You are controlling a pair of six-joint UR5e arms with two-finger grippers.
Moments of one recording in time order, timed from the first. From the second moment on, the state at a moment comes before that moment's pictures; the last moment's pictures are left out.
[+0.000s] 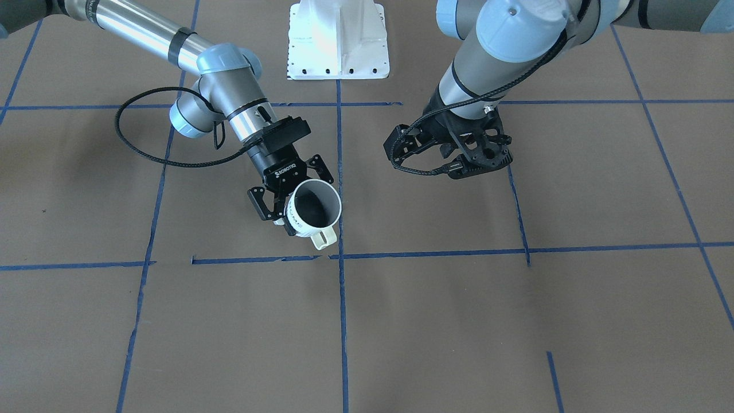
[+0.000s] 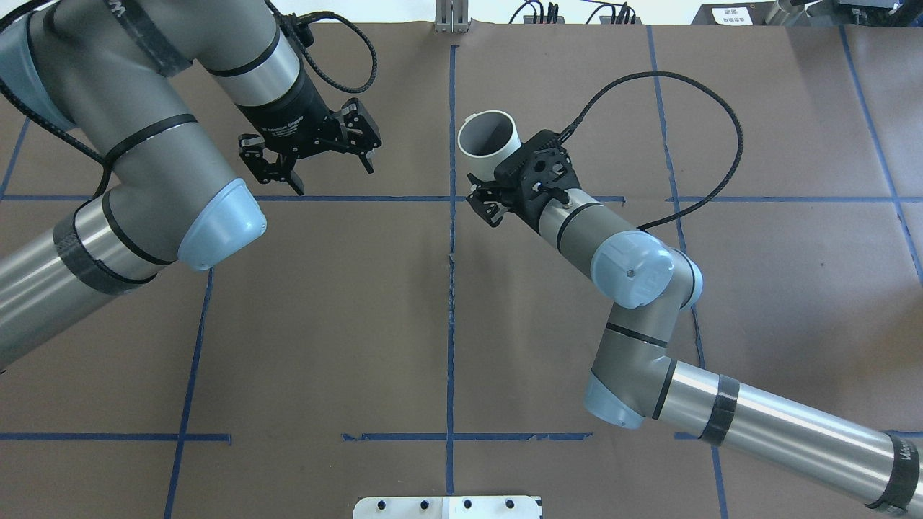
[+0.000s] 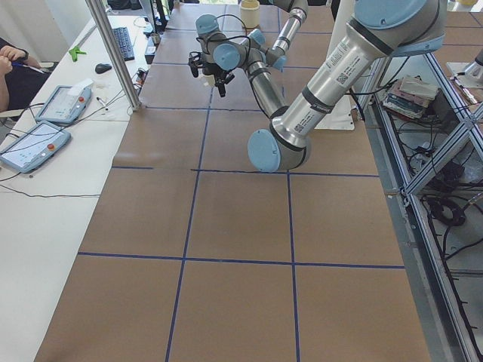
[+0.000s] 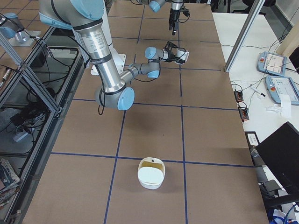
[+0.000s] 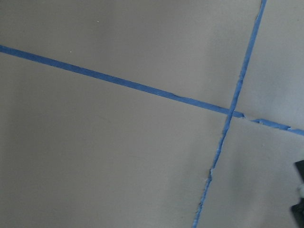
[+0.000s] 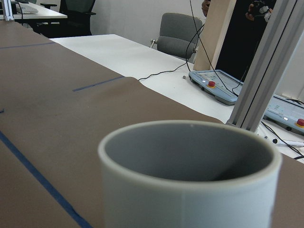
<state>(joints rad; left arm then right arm) -0.84 -2.34 -1.73 -1.40 -2.28 -1.30 0.45 -1.00 1.44 -0.48 1.17 0.45</state>
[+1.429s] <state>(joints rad) -0.80 -2.45 -1.58 -1.47 -2.28 -1.38 0.38 -0.95 1.44 -0.49 1.10 0.46</state>
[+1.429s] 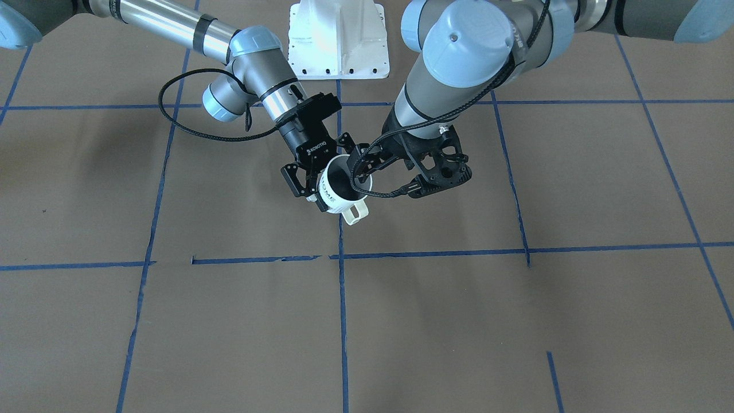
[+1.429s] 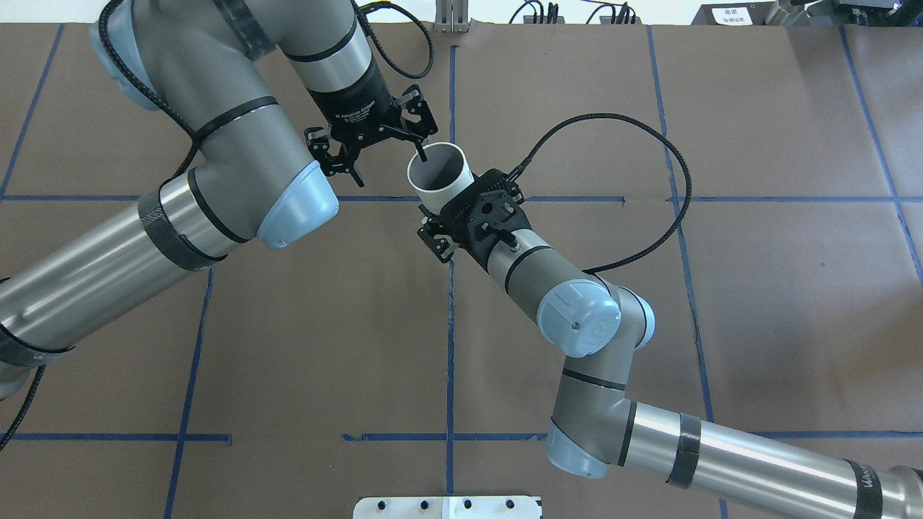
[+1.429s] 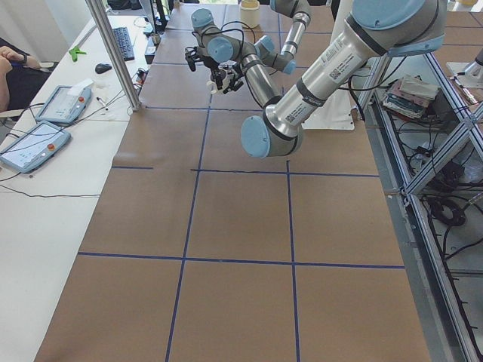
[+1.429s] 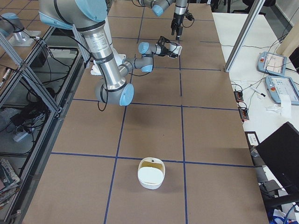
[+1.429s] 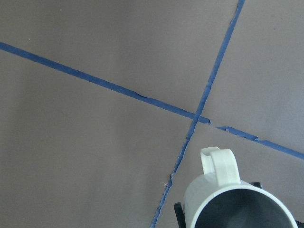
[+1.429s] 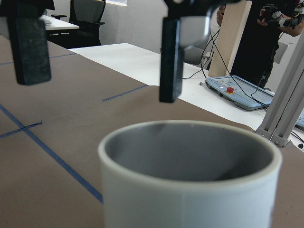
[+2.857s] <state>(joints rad) -0.77 -2.46 -1.55 -1.53 -2.28 -1.41 0.38 -0.94 1.44 -0.49 1.10 0.46</state>
